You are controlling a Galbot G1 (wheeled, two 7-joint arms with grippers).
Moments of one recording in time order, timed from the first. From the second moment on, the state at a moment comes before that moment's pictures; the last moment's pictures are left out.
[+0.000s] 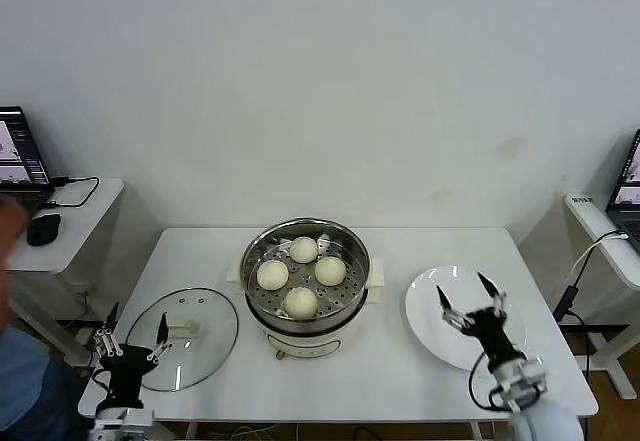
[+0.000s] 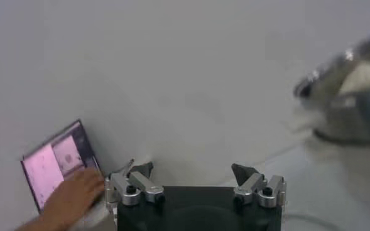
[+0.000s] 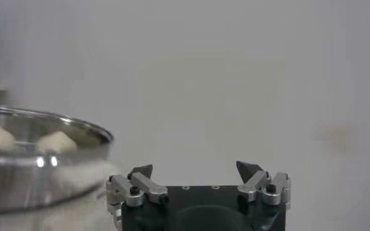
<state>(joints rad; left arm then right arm) 1.65 -1.27 -0.70 -1.96 0.57 -0.01 -0.23 -1.45 1.27 0.71 1.82 0.20 0.19 -0.21</state>
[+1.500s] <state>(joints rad) 1.36 -1.11 -0.59 -1.48 1.34 -0.12 -0.28 -1.58 1.48 0.84 1.79 0.14 0.32 -0.20</state>
